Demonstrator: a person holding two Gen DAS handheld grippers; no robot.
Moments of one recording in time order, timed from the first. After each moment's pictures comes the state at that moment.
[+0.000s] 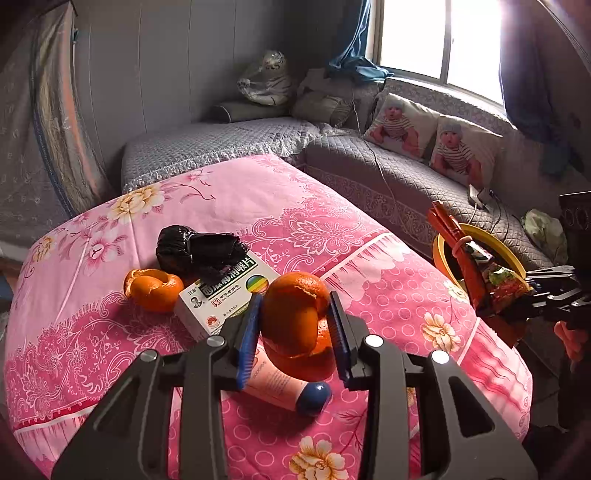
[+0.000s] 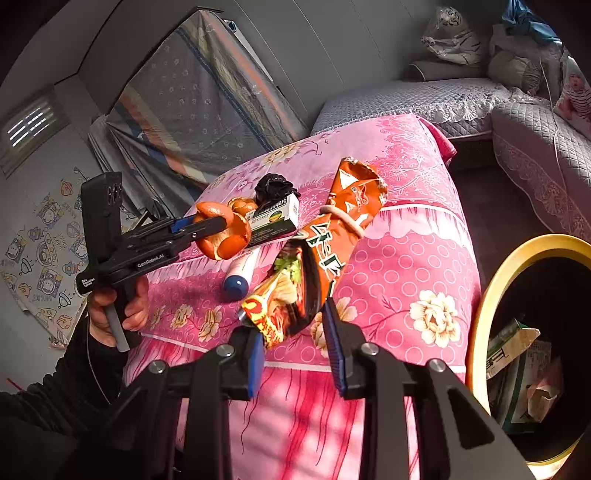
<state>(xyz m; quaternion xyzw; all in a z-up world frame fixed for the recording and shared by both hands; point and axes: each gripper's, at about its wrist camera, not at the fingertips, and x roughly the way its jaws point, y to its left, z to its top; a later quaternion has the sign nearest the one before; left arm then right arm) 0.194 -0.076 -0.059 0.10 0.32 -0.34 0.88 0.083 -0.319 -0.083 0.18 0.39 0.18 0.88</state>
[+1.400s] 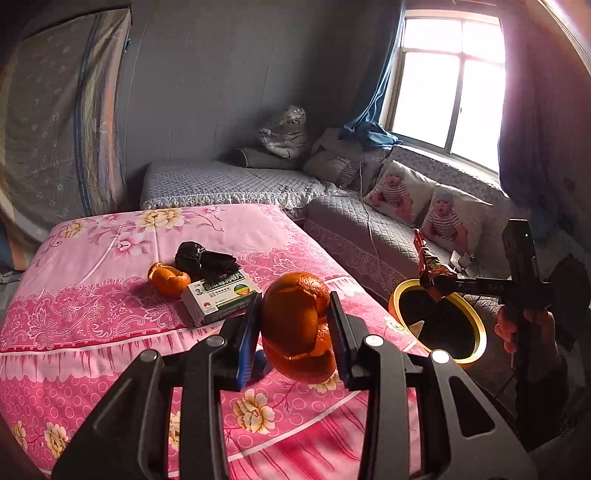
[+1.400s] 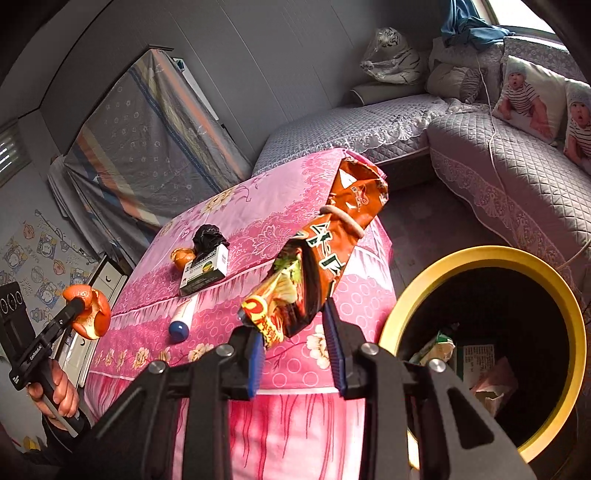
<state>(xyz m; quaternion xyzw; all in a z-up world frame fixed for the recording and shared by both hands) 0.103 -0.042 -0.017 0.00 0.26 -0.33 0.91 0.064 -0.401 -0.069 0.21 0.35 0.06 0.91</state>
